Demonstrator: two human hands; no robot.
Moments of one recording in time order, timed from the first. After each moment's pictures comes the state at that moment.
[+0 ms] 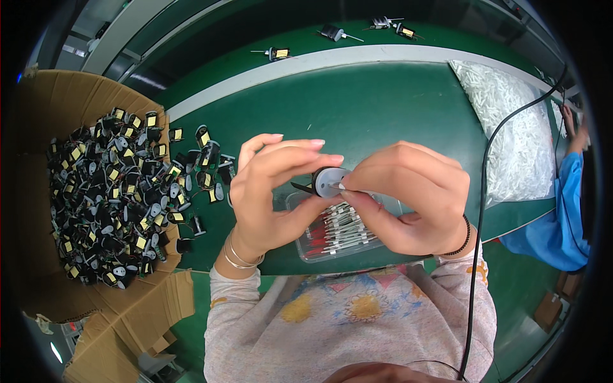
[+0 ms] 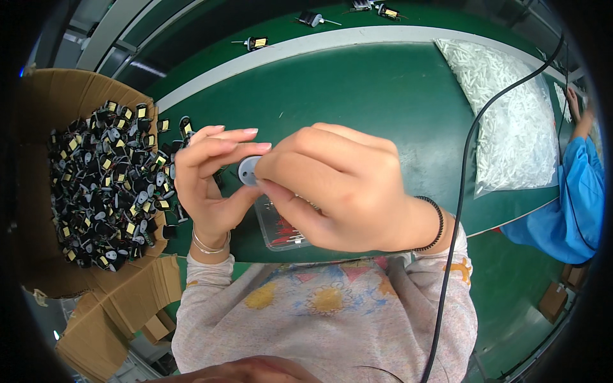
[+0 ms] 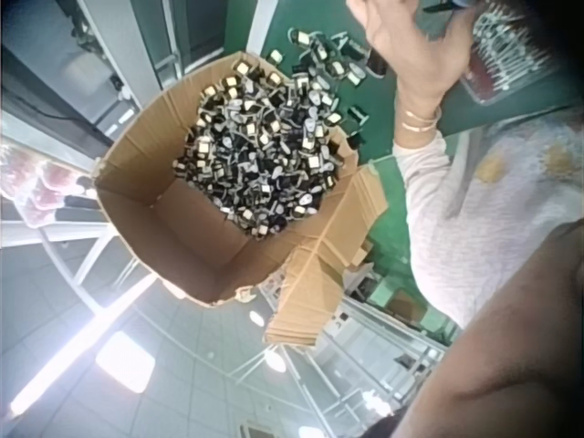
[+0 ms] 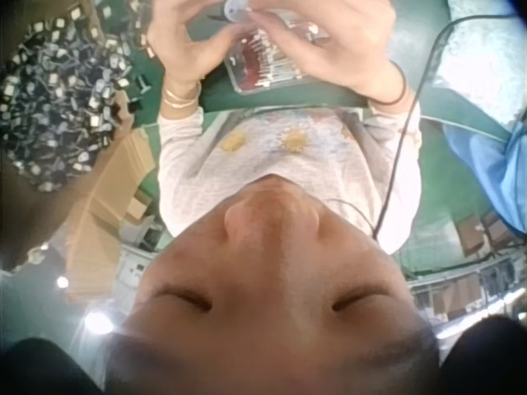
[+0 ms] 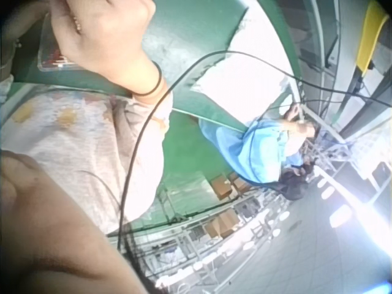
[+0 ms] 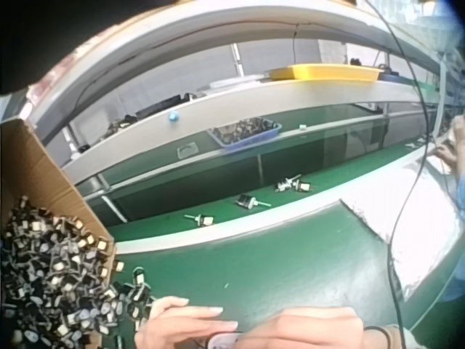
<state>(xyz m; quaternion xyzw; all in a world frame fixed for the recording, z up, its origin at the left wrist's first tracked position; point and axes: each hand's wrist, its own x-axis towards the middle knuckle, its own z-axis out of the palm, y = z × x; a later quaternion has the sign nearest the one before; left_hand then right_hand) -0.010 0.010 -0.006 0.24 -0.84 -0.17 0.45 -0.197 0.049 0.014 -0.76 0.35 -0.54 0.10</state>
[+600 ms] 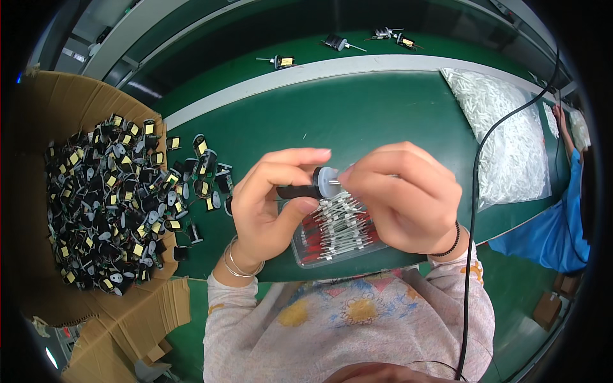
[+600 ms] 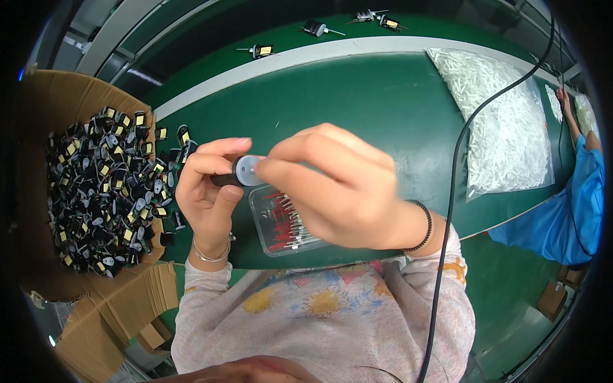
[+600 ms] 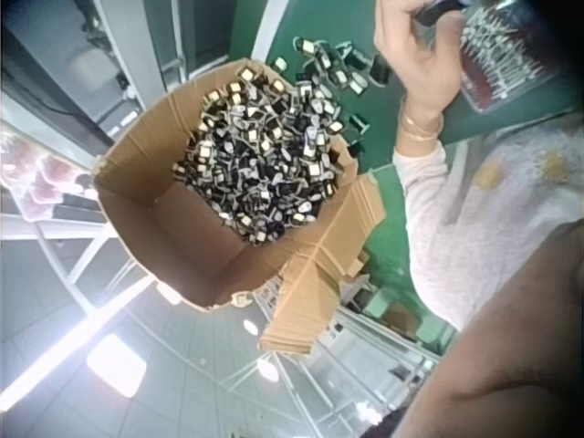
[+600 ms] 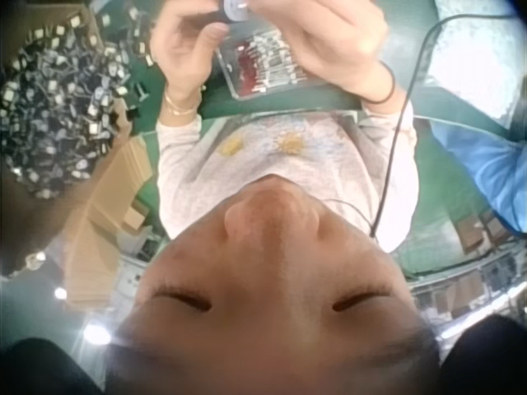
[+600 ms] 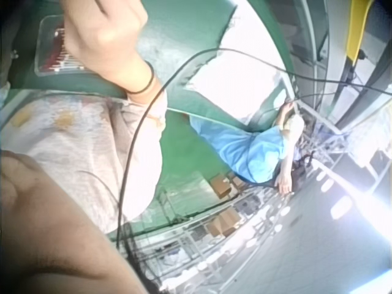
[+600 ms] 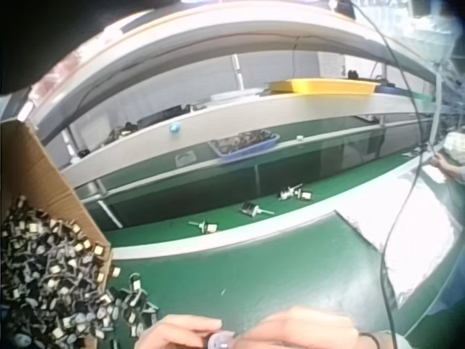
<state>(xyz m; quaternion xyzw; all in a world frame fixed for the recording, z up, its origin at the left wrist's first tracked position) -0.011 0.017 -0.008 0.19 -0.69 -0.48 0.51 -0.201 0.044 0.008 -0.77 0.33 -0.55 0.01</state>
